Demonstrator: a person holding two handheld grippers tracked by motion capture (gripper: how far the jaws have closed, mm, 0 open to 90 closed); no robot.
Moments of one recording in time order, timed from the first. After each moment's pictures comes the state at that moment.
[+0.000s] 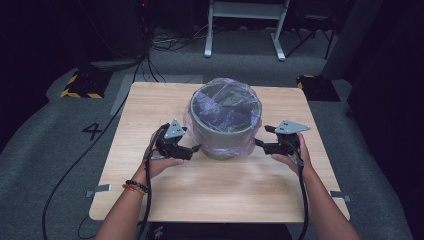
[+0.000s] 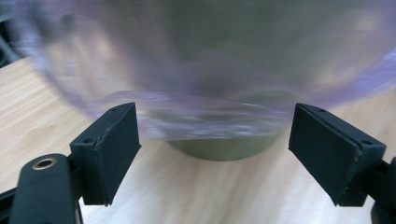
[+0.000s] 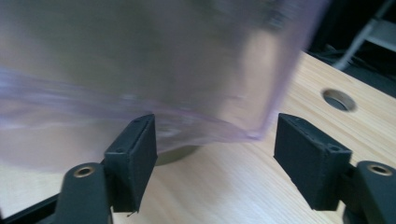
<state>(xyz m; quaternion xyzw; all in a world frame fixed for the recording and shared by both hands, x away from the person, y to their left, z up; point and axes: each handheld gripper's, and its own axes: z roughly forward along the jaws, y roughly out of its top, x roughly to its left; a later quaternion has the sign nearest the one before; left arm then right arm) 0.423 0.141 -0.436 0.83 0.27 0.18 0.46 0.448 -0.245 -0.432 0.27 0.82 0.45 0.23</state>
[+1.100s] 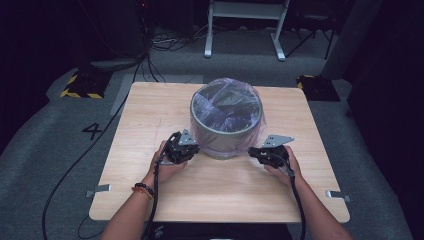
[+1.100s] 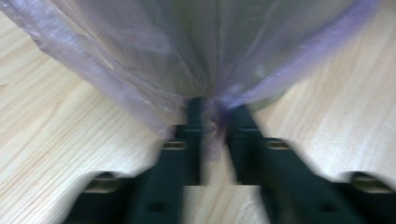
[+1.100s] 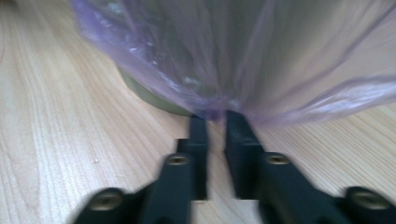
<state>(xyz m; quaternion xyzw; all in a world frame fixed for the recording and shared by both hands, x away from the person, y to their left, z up) 0.430 0.126 -0.472 0.86 0.29 0.17 0.38 0.435 -0.226 -0.477 0.26 0.86 0.42 0.16</state>
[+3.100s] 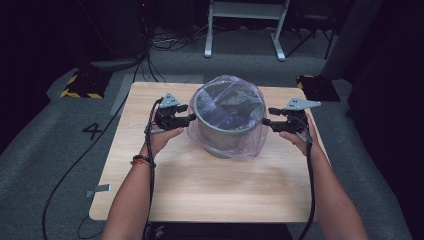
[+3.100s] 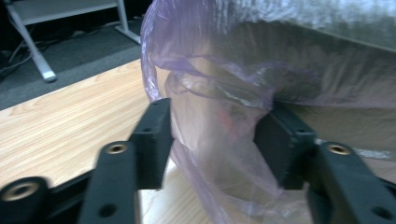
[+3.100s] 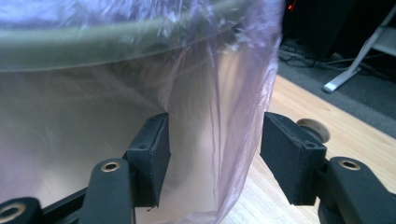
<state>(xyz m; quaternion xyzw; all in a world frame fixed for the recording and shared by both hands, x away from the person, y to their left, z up) 0.498 0.156 -0.408 0.77 0.34 0.18 0.50 0.500 -0.264 -0.392 0.27 0.81 0.48 0.20</state>
